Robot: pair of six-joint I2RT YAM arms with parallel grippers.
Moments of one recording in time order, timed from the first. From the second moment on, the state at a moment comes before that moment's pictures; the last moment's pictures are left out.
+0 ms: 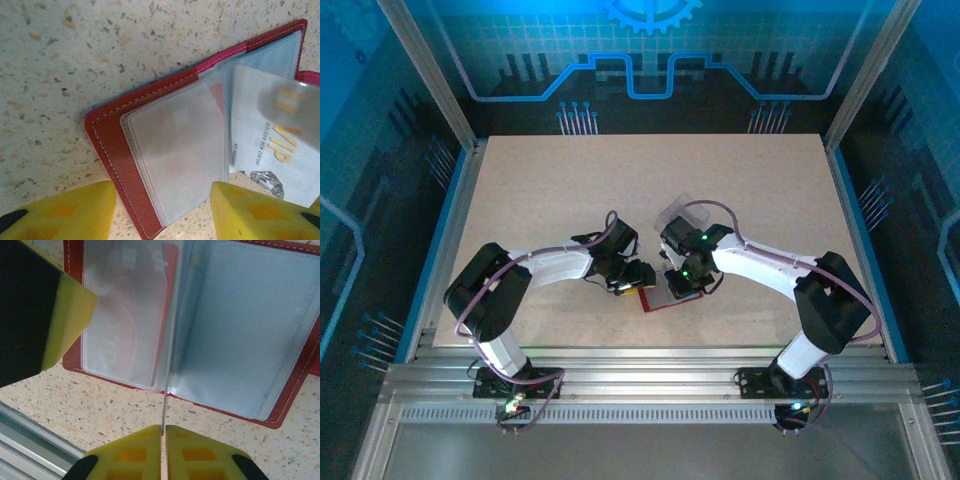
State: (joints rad) left arm -0.64 1.71 0.93 -0.37 0.41 -0.85; right arm 0.73 1.61 1.08 -0.87 -0.17 0.32
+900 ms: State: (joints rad) left arm -0.64 1.72 0.93 -0.37 0.41 -0.85; right arm 0.73 1.72 1.19 -0.88 -0.16 0.28
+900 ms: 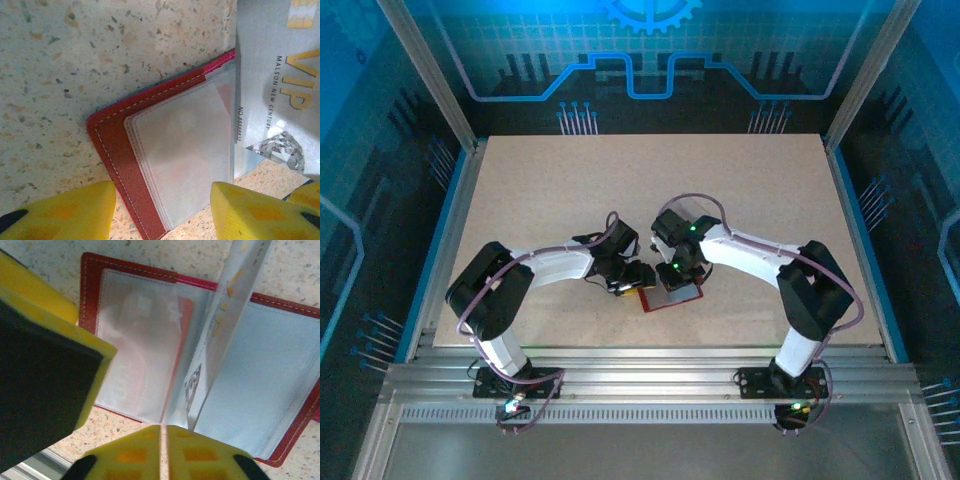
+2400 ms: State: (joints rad) left arm -0.66 1.70 1.08 -0.42 0.40 -0.85; right arm 0.56 1.64 1.12 -0.82 -0.22 0.28
